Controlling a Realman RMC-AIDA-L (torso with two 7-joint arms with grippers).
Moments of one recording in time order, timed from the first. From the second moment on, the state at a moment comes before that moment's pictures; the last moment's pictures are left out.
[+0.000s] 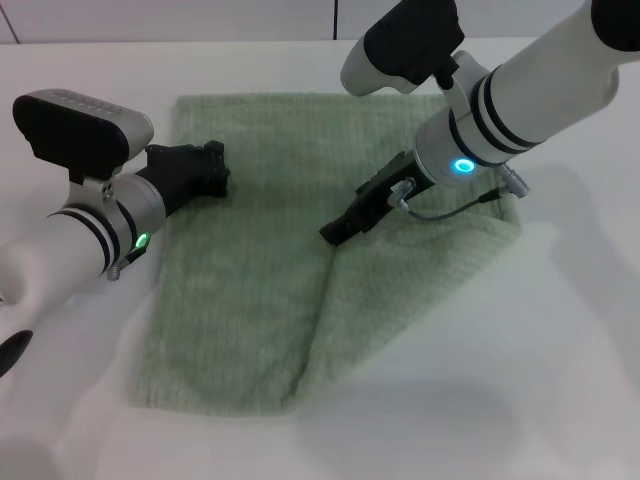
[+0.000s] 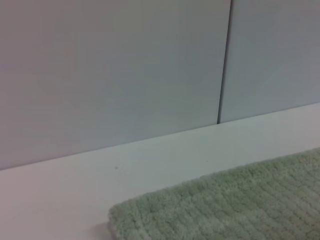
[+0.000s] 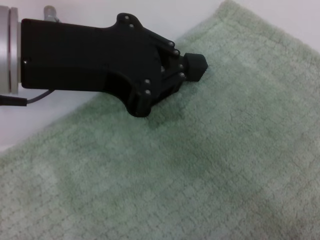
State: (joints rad) left arm -0.63 -2.07 -1.02 -0.37 2.89 0.41 -0.42; right arm 0.87 2.09 -1.59 -0.80 0.80 1.05 -0.64
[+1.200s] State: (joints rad) left arm -0.63 -2.06 -1.02 -0.37 2.89 0.41 -0.42; right arm 0.90 2.08 -1.60 -0.78 0.79 1.08 -0.64
